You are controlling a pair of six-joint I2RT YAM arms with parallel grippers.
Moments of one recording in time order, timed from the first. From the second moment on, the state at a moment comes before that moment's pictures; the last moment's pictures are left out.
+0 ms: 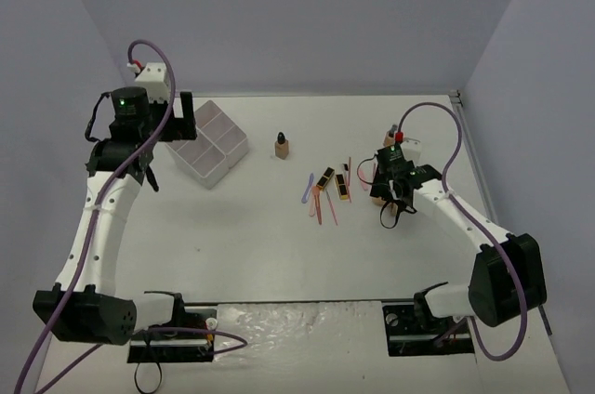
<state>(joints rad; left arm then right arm) -0.08 1.25 1.41 -0.59 0.00 -0.02 0.36 1.33 0.89 -0.61 0.38 0.57</state>
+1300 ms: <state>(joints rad) -0.30 1.13 1.23 -0.79 0.13 0.00 0.31 1.57 0.87 -0.41 0.40 0.60</state>
